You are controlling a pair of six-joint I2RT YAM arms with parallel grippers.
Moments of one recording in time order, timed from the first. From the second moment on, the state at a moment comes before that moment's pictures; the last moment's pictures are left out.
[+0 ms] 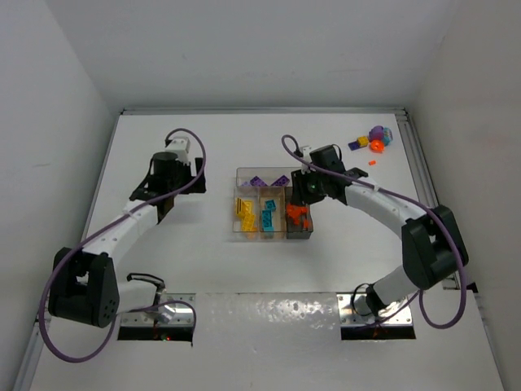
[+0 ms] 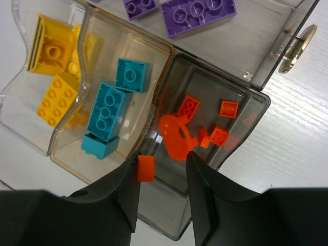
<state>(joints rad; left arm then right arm) -0.19 1.24 0.74 -0.09 -0.07 -0.13 0.45 1.52 0.96 -0.34 -0.21 0.16</state>
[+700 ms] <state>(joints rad) -0.19 1.22 0.73 -0.06 -0.17 -0.08 0.12 1.79 1.47 -0.56 0.02 0.28</state>
